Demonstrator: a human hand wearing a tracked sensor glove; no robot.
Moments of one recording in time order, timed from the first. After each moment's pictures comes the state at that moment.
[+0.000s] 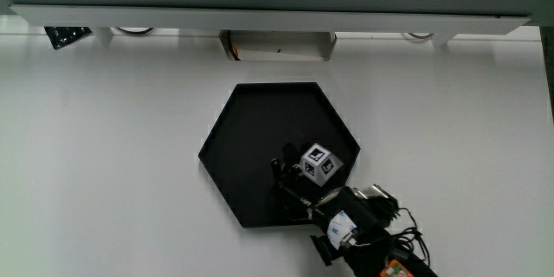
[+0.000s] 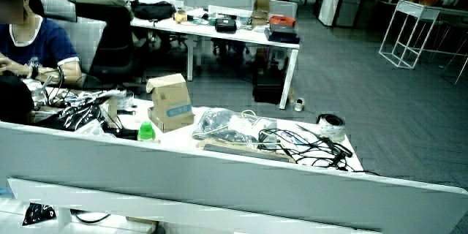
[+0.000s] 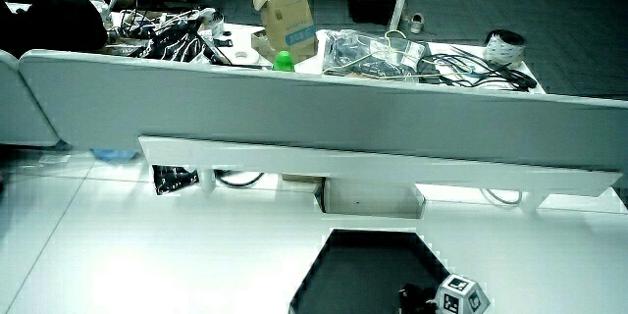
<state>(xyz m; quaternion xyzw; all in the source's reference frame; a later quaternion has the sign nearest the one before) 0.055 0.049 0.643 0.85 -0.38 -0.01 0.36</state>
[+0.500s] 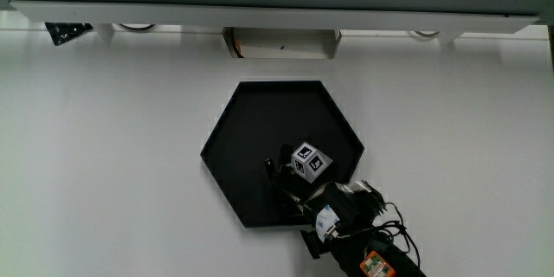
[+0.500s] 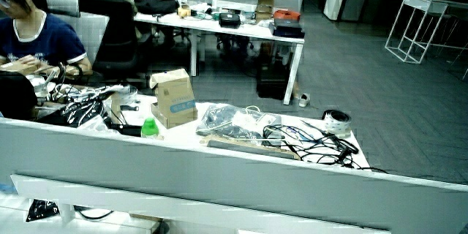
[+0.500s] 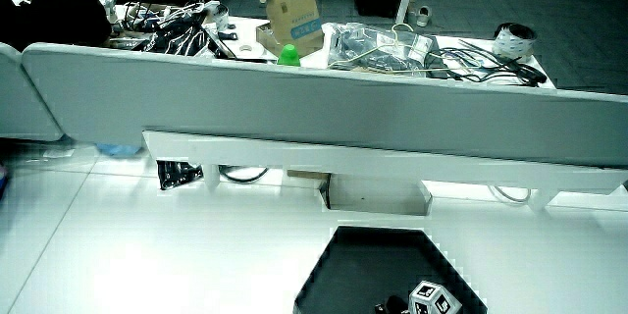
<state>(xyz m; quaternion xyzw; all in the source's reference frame) 0.036 0.047 0.661 0.81 -0.39 -0.05 0.43</state>
